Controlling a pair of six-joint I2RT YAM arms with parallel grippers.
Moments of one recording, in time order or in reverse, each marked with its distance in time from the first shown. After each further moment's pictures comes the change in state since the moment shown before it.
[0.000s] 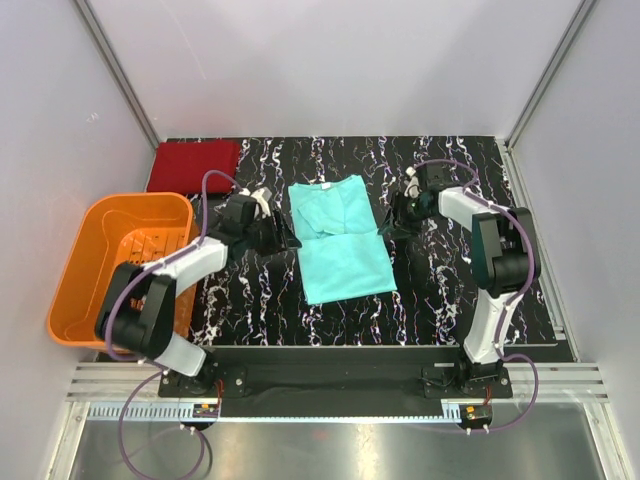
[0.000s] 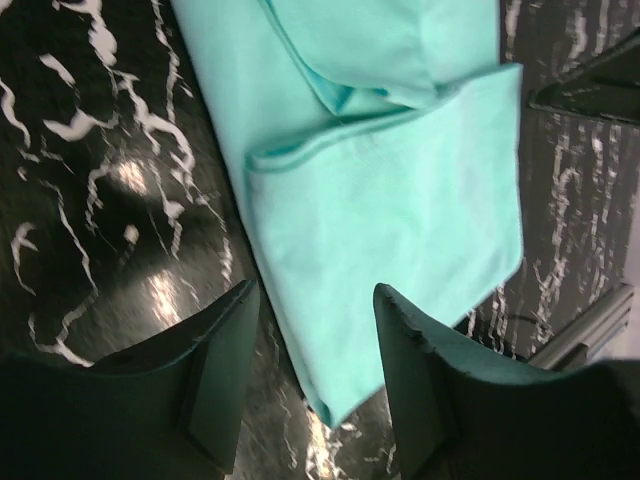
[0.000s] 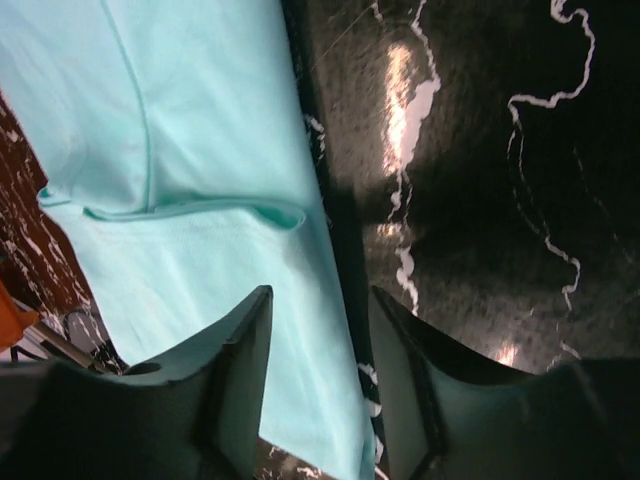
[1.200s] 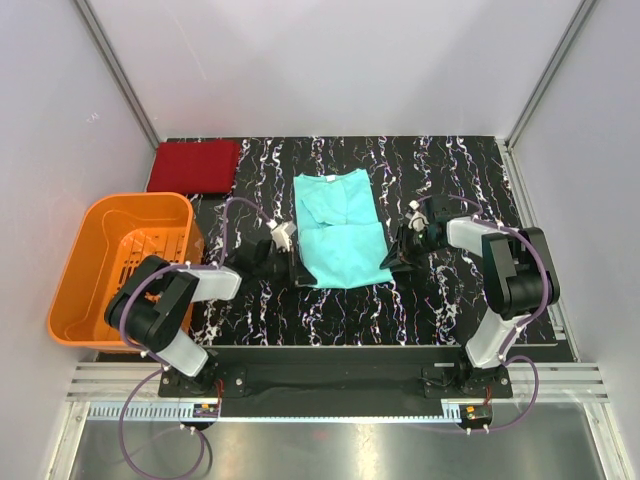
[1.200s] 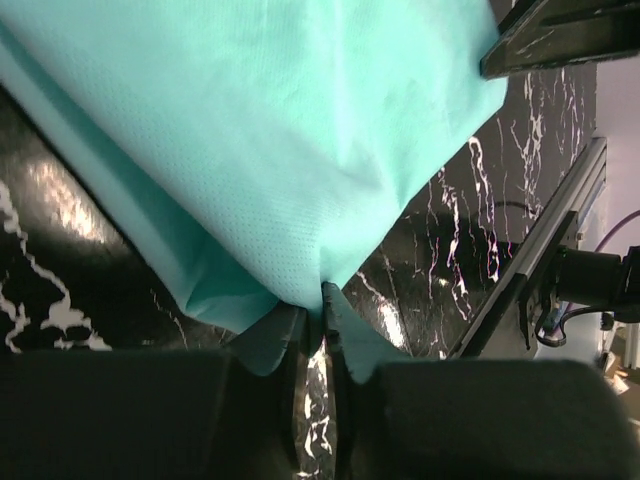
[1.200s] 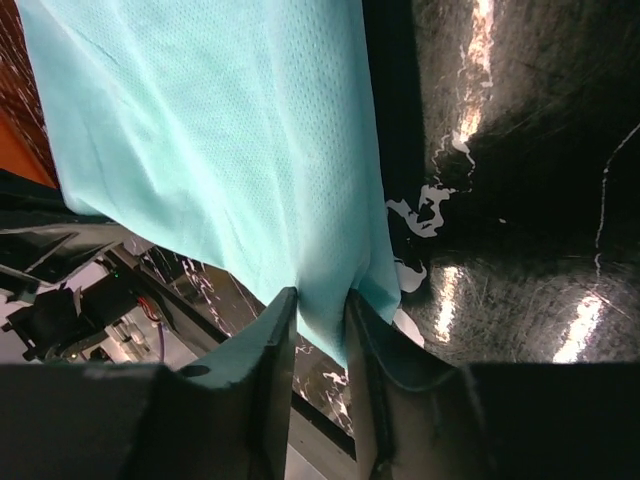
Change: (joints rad) left arm -0.140 0.106 -0.259 0.447 0.185 -0.008; right arm -0.010 -0.177 -0.357 0.078 -0.196 0.050
